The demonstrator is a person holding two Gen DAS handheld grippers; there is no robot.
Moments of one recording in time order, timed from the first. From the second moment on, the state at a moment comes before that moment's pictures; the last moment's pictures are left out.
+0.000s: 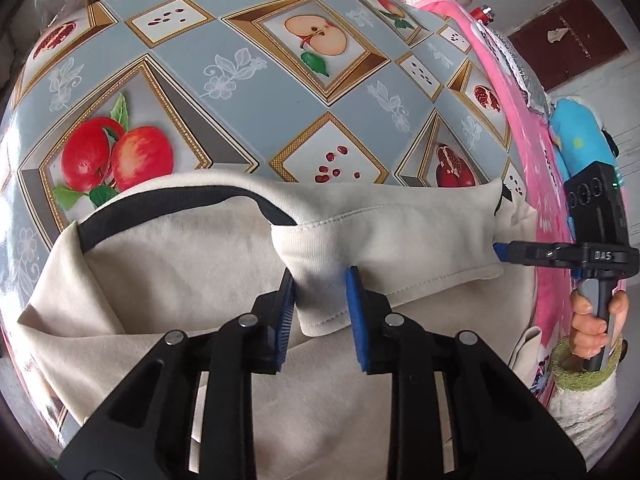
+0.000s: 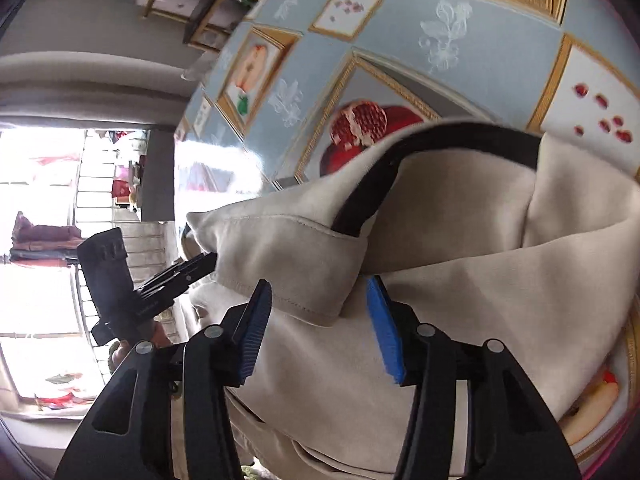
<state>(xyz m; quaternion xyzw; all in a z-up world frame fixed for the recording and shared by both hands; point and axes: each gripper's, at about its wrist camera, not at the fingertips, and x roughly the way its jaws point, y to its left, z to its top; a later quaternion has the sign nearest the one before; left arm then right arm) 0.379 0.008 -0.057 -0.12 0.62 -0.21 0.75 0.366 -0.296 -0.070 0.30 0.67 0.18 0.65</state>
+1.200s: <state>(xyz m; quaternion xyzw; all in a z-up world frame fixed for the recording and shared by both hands) 0.359 -0.032 -0.049 0.10 0.53 -0.23 0.81 0.364 -0.243 0.014 0.01 0.51 0.17 0.84</state>
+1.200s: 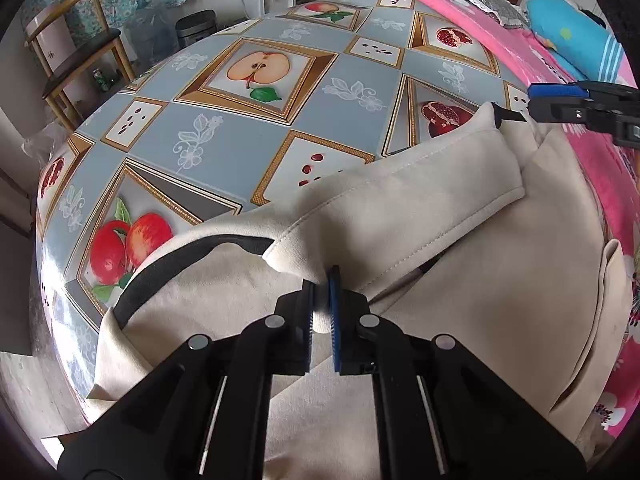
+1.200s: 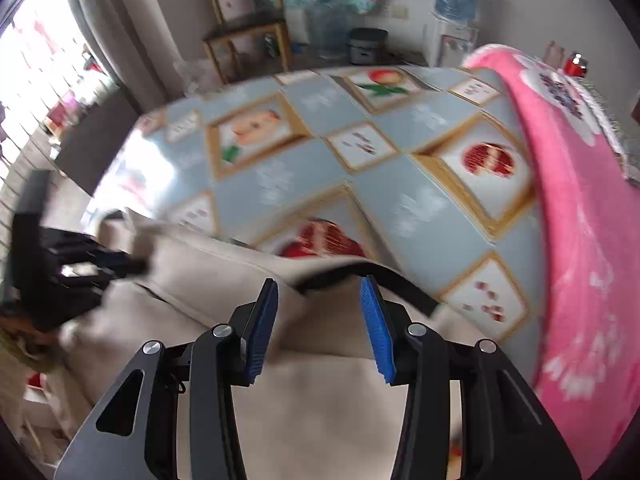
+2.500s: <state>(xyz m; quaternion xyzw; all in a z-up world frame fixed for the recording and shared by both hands) 0.360 -0.037 -0.056 0.02 0.50 -0.29 0.82 0.375 -0.218 -0.027 -0.03 0.58 0.15 0.80</state>
